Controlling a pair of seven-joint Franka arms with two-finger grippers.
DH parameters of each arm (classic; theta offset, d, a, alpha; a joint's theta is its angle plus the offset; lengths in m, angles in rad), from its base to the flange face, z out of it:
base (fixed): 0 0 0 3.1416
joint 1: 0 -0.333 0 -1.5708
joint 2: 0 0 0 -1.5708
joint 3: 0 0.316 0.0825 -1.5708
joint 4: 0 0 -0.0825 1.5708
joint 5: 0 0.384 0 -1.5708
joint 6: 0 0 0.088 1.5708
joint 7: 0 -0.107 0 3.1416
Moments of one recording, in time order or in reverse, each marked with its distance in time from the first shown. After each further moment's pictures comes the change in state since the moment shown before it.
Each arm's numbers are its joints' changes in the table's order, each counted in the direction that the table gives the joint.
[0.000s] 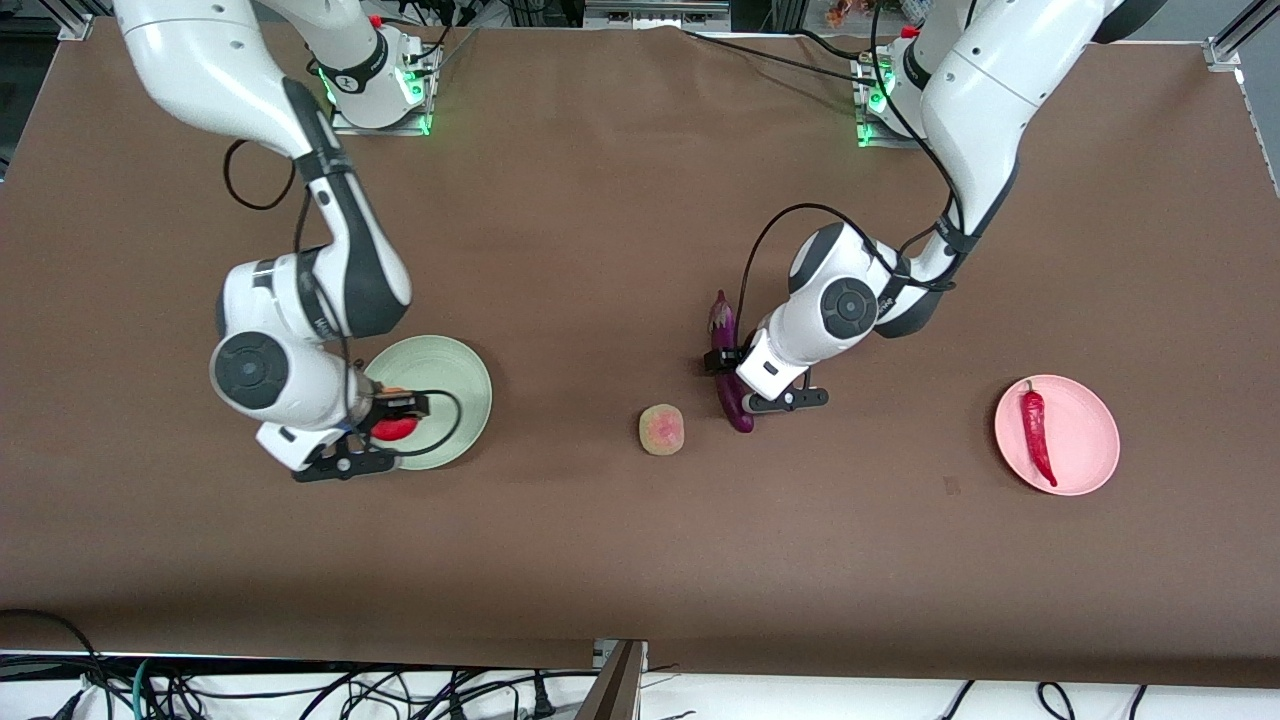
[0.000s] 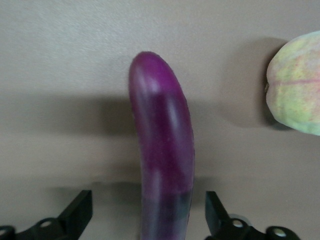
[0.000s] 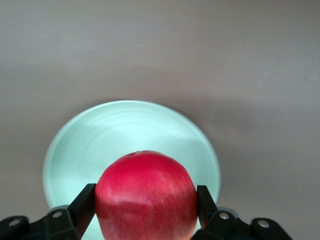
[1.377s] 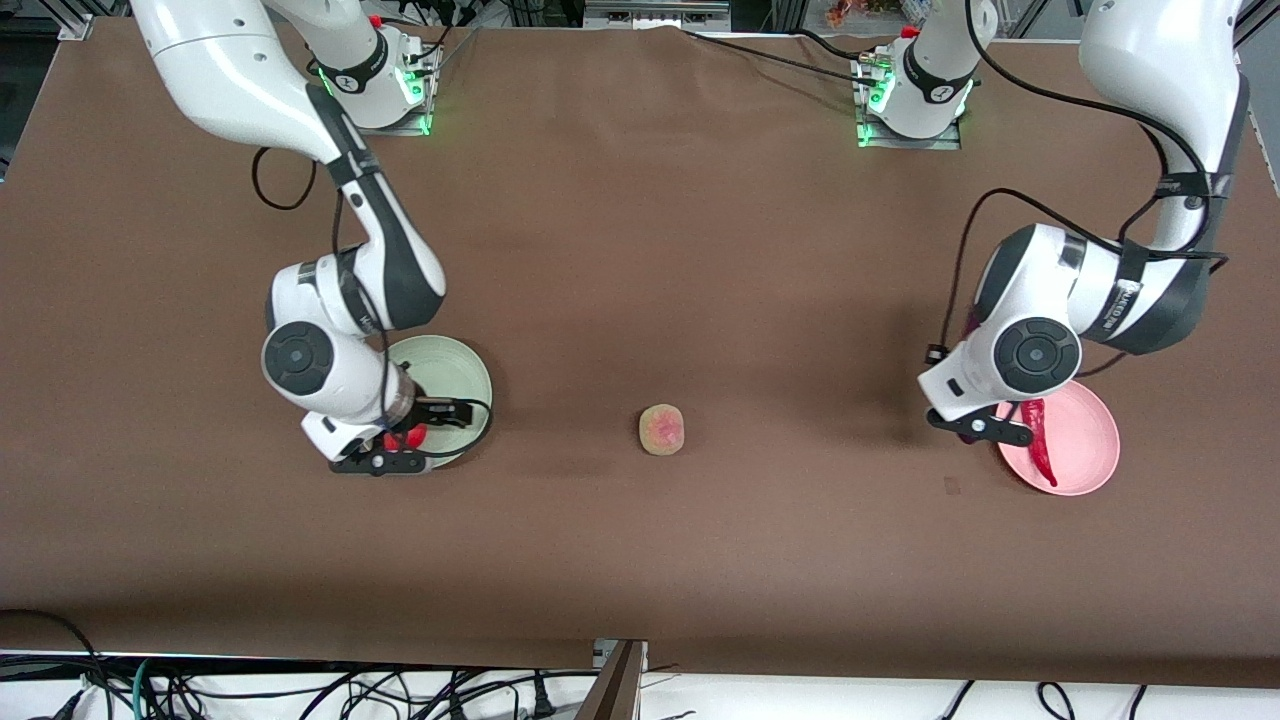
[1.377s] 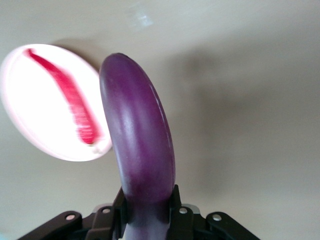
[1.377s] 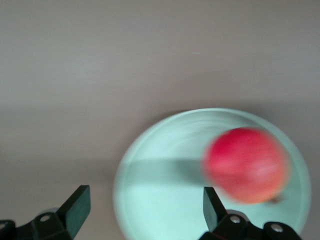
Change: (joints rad) left arm -0.271 0.177 0.069 -0.218 0.526 0.813 -0.530; right arm -0.032 -0.014 0.127 -0.005 0.007 -0.106 -0.333
